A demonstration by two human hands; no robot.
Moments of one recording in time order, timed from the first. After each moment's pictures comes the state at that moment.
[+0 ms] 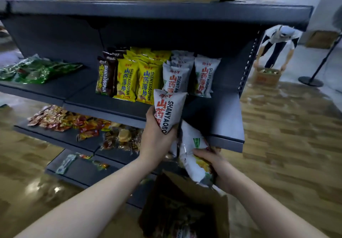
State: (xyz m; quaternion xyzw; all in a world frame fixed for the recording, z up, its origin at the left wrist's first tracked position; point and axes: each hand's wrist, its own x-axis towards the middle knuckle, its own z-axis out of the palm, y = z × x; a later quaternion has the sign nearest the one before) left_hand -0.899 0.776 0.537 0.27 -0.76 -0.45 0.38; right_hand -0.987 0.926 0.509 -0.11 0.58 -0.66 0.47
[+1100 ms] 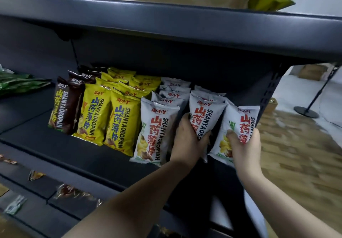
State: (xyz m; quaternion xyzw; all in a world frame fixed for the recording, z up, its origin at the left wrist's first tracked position) left_hand -1.139 0.711 0.525 0.23 -0.81 -0.39 0.38; right_hand -1.202 0.830 0.544 -0.18 0.72 -0.67 -0.04
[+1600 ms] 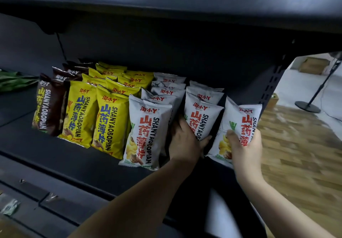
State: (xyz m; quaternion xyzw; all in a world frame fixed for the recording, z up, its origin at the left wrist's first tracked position) left_hand -1.173 0.711 0.507 0.34 -0.86 -0.27 0.27; right_hand -1.222 0.829 0.529 -0.17 0.70 -0.69 -0.05
